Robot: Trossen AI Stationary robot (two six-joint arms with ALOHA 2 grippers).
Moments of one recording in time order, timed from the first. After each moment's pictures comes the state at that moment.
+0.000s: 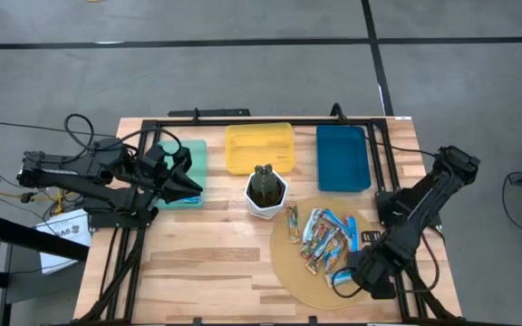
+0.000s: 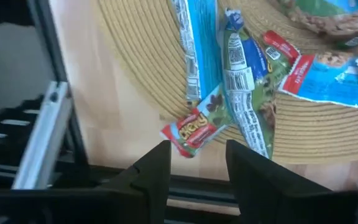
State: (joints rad) left arm -0.12 0.79 0.93 0.01 0.20 -0.36; right arm 0.87 1.47 1.04 -1.07 -0.22 0.81
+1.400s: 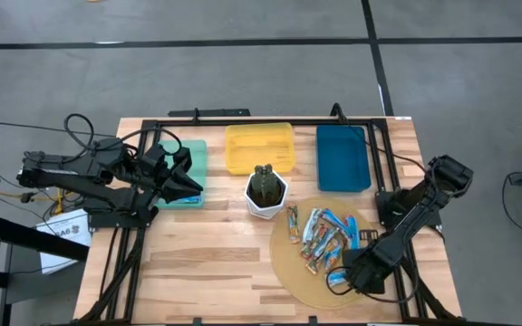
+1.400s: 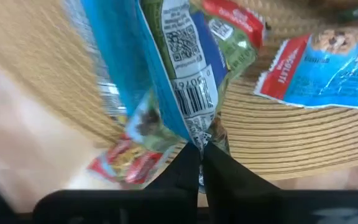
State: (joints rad) left arm -0.12 0.79 0.92 0.01 0.20 -0.38; right arm 0.87 1.59 0.90 -0.96 -0.18 0.88
